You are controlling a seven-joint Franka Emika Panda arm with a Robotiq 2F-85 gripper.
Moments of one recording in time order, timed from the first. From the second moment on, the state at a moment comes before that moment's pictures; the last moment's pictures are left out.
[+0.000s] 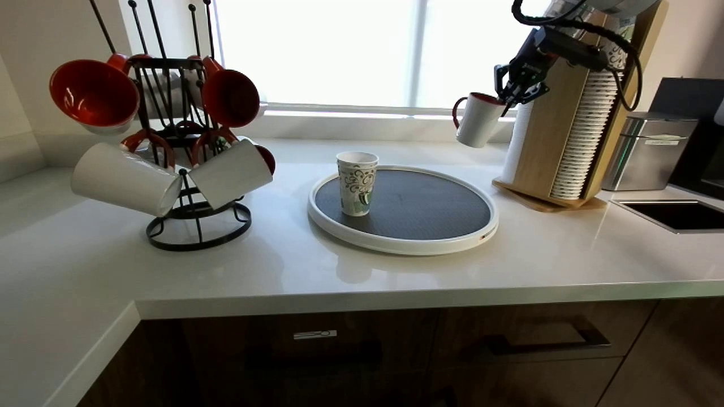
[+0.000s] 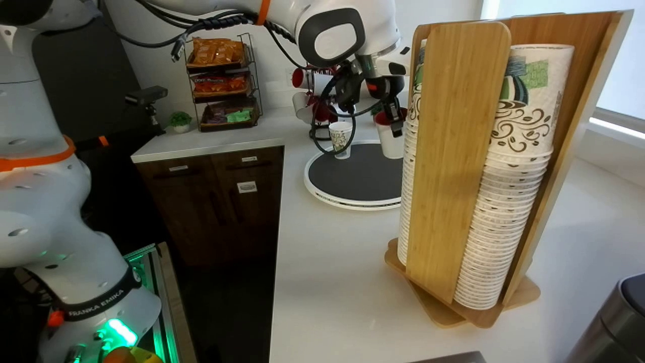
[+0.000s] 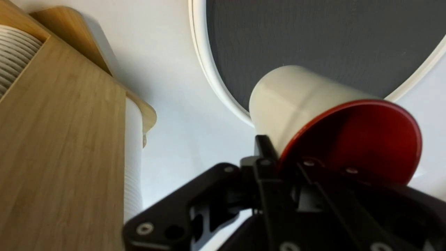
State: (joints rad) arm -0.16 0.17 -0.15 -1.84 0.27 2.37 0.15
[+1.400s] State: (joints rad) arm -0.25 0.69 -0.05 -1.17 0.29 2.28 0.05
